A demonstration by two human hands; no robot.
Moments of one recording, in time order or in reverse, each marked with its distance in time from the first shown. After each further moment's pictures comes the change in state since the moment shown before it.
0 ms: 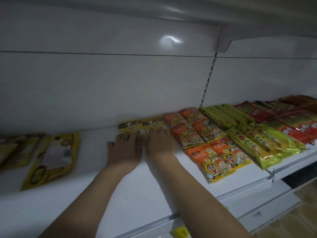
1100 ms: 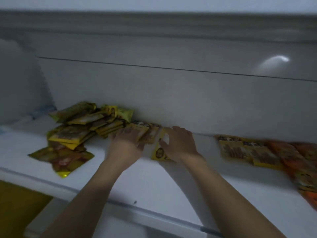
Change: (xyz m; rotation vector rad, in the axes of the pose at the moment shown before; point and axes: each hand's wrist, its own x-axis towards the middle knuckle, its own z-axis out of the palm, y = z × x) left_hand -0.139 -0.204 -0.133 0.174 0.286 -0.404; right_hand -0.069 -0.210 -0.021 0.102 -0.100 -0.687
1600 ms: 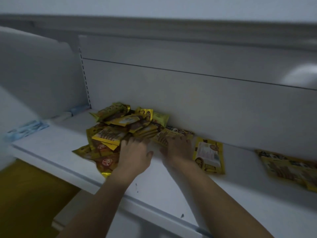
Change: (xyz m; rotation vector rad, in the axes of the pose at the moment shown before) left_hand -0.006 -0.093 -0.004 0.112 -0.042 -0.073; right_hand 0.057 -0.109 0.064 -0.184 -0.018 -0.018
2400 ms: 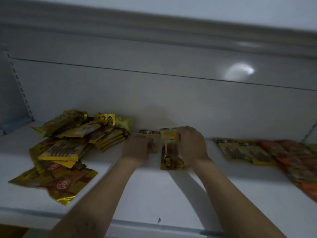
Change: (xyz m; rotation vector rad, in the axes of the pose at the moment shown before) left_hand 0.064 0.076 0.037 -0.171 -0.214 0.251; right_hand -0.042 0.104 -0.042 0.054 0.386 0.173
